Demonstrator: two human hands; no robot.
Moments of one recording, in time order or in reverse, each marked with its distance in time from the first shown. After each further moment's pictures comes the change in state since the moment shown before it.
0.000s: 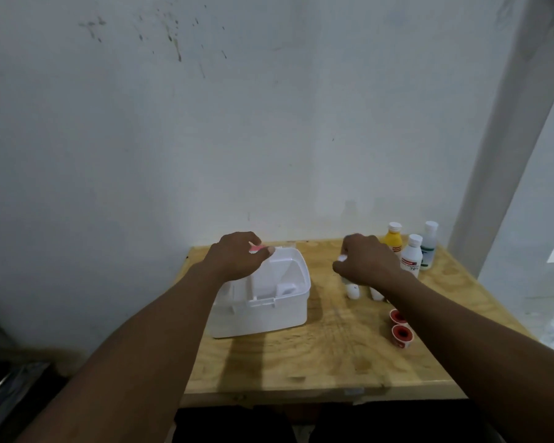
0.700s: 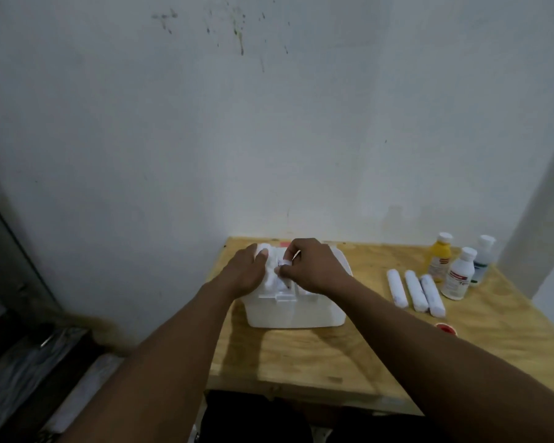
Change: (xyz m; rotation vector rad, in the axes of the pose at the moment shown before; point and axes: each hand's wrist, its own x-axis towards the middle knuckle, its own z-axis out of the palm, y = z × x) left_hand -0.028 -0.069 0.013 -0.231 -0.011 -0.192; right_hand -0.014 -0.136 0.051 0.444 -0.118 -0.268
